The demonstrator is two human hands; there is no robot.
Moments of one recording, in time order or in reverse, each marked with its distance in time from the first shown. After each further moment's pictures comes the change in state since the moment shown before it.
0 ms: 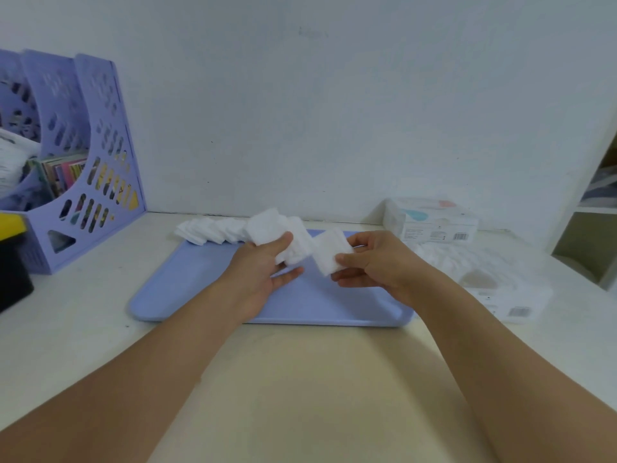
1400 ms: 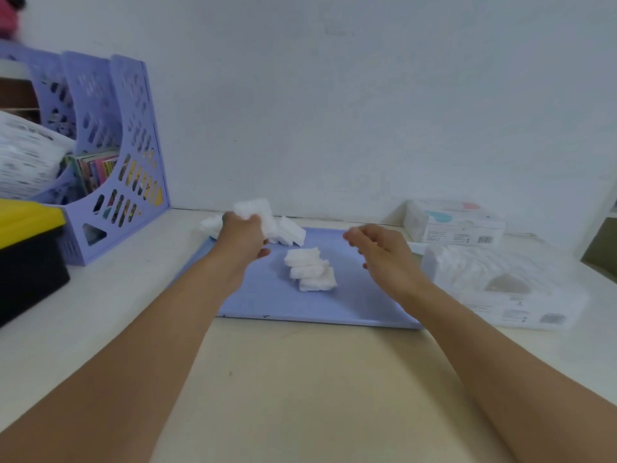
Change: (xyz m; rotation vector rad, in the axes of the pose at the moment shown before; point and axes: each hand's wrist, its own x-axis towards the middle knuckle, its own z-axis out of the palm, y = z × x) left_hand 0.003 0.050 -0.020 0.320 0.338 0.095; right_hand 0.006 0.009 0.029 -0.294 0.236 -0.316
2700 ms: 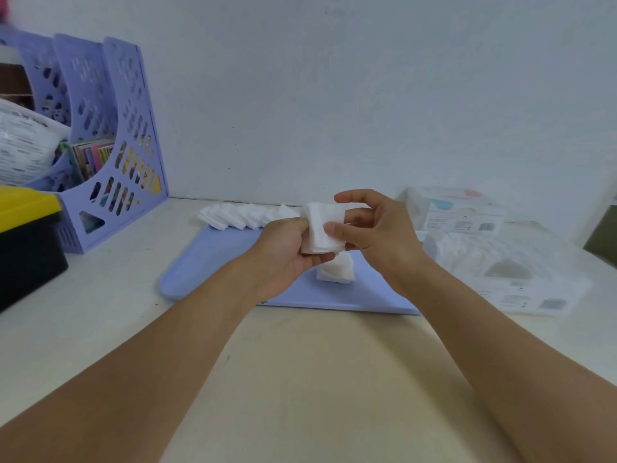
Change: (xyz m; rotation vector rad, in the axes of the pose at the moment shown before) left_hand -0.034 -0.019 0.028 -0.126 -0.551 -0.071; right_hand -0.003 -0.019 0.002 0.407 -0.103 -0.110
